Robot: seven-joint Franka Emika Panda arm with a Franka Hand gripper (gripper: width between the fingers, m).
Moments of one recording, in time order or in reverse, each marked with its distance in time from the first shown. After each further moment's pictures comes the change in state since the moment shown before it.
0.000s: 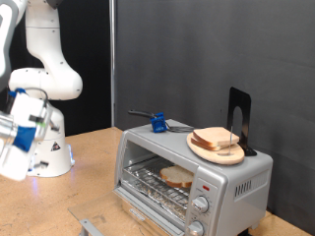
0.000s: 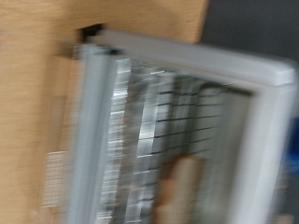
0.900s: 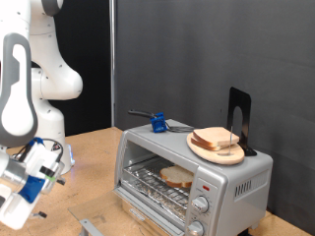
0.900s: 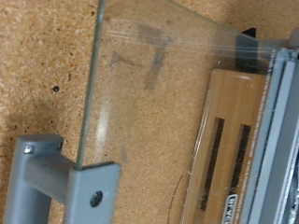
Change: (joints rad) arm 0.031 0.260 0.086 0.032 0.025 0.349 -0.068
